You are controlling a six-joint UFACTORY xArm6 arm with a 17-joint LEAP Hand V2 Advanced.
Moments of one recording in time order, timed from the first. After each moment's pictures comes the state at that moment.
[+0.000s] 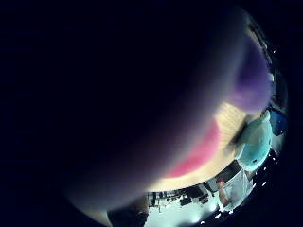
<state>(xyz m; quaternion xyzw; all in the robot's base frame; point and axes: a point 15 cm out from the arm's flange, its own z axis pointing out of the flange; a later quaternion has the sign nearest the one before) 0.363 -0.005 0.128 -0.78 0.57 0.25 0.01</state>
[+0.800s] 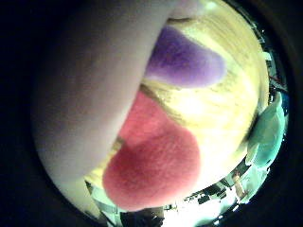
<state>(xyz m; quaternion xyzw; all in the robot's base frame) 0.392 -0.045 0.139 -0.74 0.64 0.21 0.07</state>
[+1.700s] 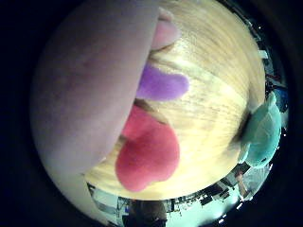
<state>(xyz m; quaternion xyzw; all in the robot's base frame) 0.392 -0.045 0.140 -0.74 0.64 0.21 0.07</state>
